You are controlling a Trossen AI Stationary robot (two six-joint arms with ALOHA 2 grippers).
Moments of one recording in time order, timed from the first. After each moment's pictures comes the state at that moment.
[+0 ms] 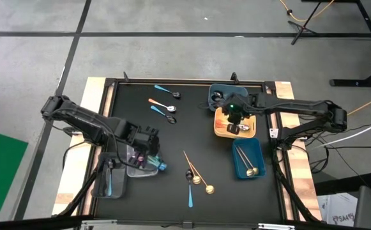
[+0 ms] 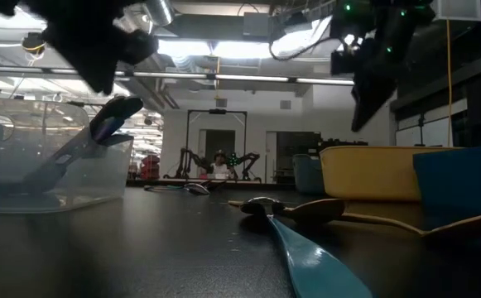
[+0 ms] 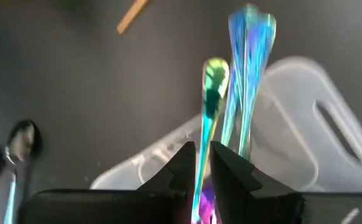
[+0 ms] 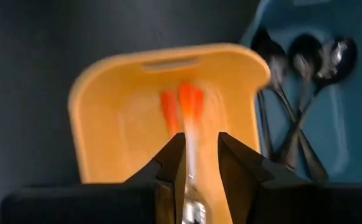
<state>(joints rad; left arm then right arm) -0.25 1.38 1.05 -0.88 -0.04 0.17 -0.27 1.29 0.97 -0.84 0.08 -0.05</state>
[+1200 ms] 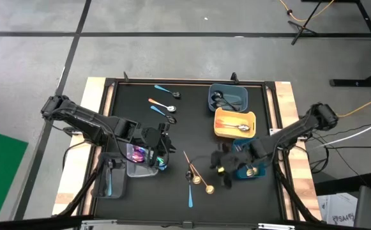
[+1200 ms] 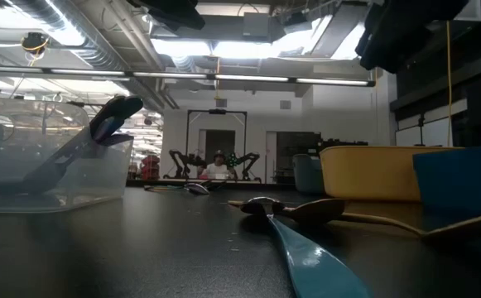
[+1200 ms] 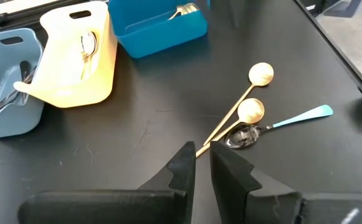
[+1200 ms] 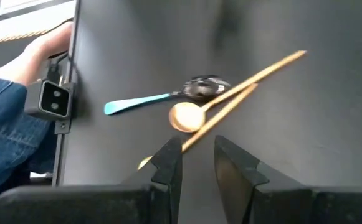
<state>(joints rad) -0.25 1.38 1.09 -0.41 -0.15 0.05 0.46 1.46 1.02 -0.41 0.08 0.55</state>
